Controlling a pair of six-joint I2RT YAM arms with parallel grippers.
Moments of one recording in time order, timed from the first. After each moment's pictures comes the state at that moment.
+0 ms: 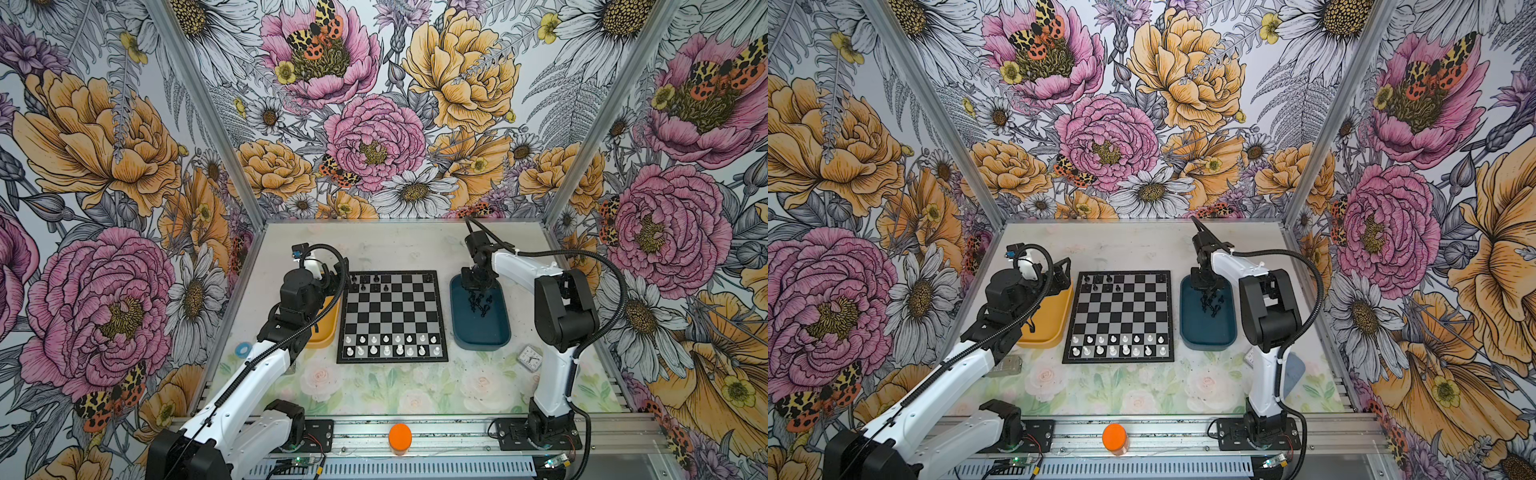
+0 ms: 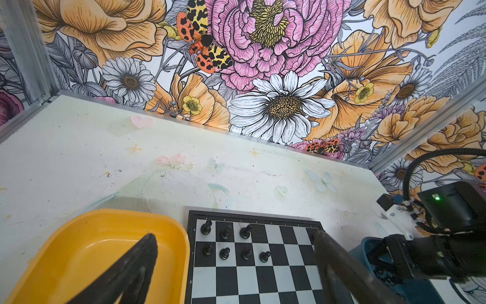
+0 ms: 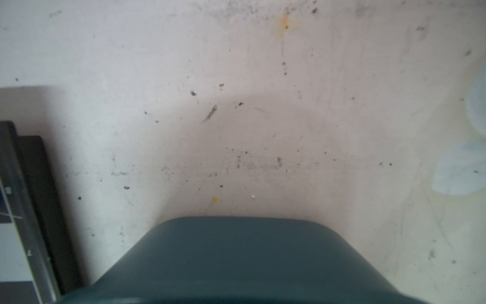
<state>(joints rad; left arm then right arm) -0.31 0.98 0.66 0.08 -0.11 -0.40 0.23 1.99 1.45 -0.79 0.03 0.27</state>
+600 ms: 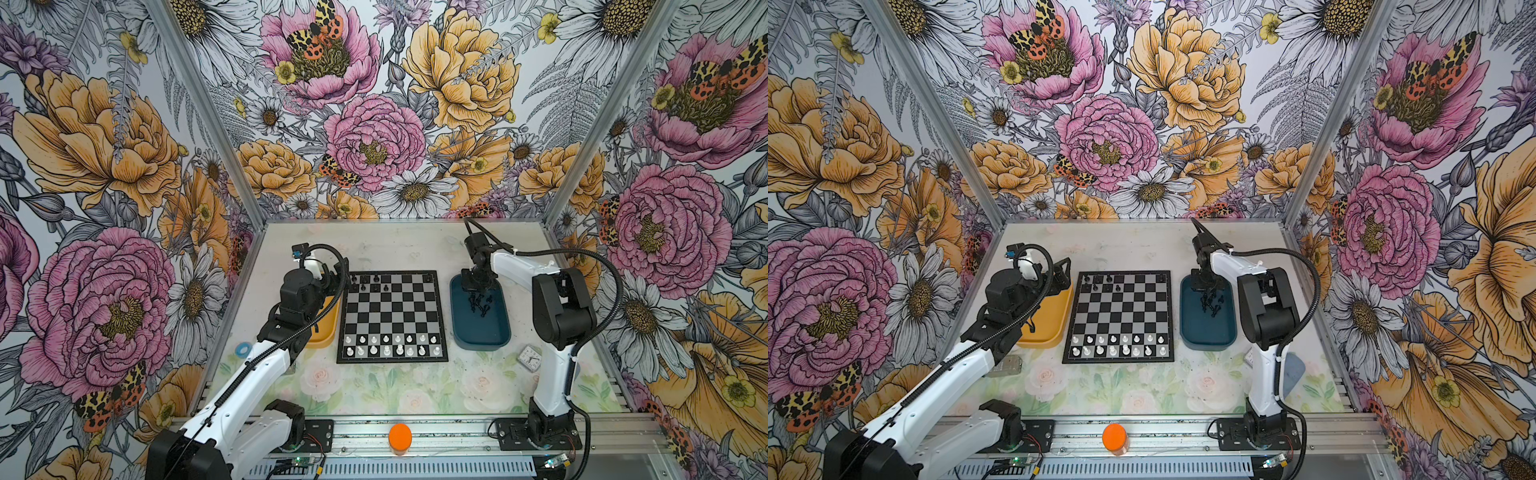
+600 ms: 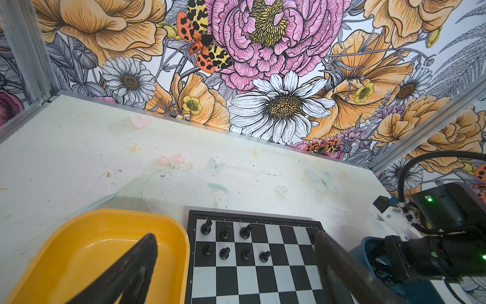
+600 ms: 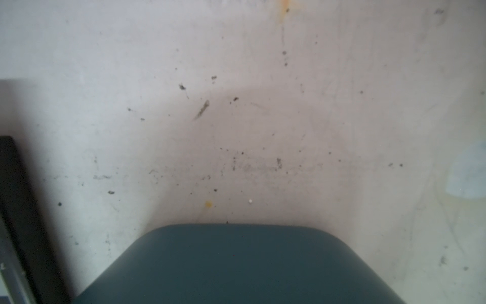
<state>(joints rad) -0.31 0.98 0.66 0.08 -0.11 -0.40 0.23 2.02 1.46 -0.79 0.03 0.27</state>
